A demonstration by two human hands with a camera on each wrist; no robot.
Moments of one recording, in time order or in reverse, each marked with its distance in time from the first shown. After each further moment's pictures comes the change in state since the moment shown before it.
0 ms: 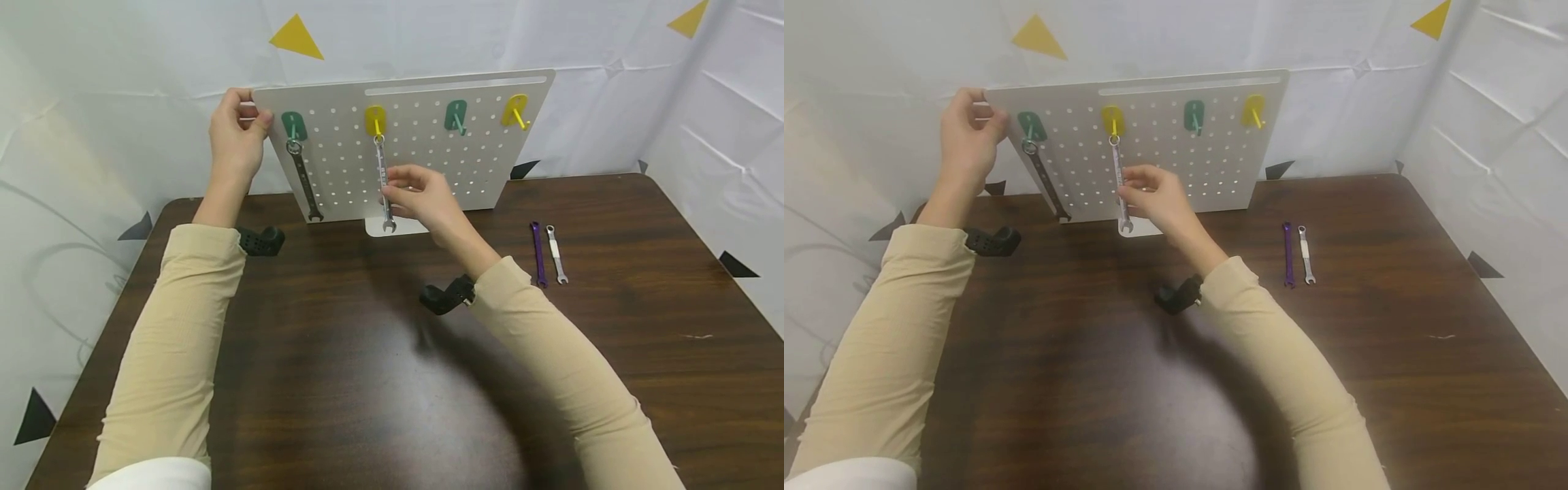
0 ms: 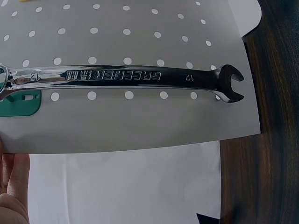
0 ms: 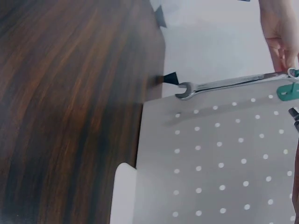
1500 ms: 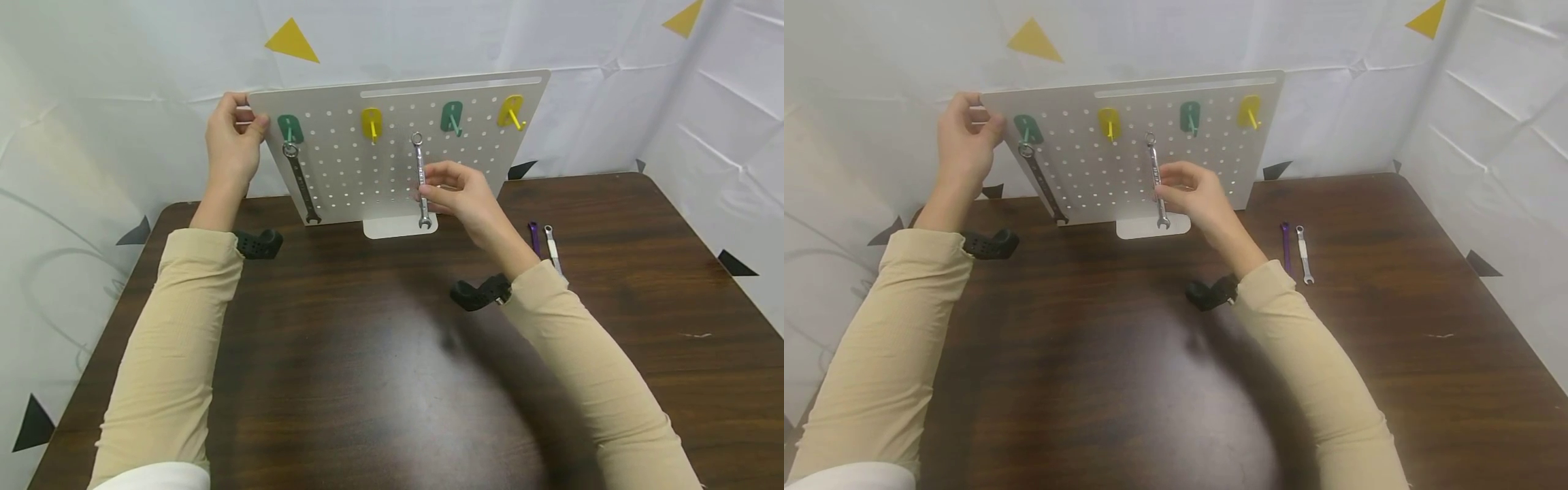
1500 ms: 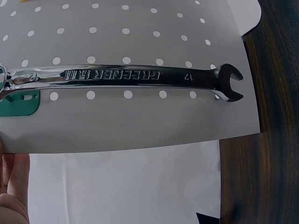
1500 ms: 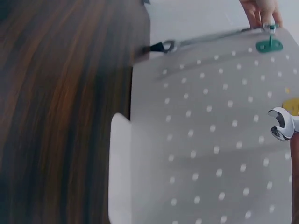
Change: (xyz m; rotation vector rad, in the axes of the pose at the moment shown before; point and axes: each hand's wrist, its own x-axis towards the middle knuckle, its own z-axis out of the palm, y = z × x) left_hand -0.001 -0.005 -0.005 0.009 0.016 -0.001; right_hand -0.010 0.004 -0.046 -0.005 -0.004 -0.057
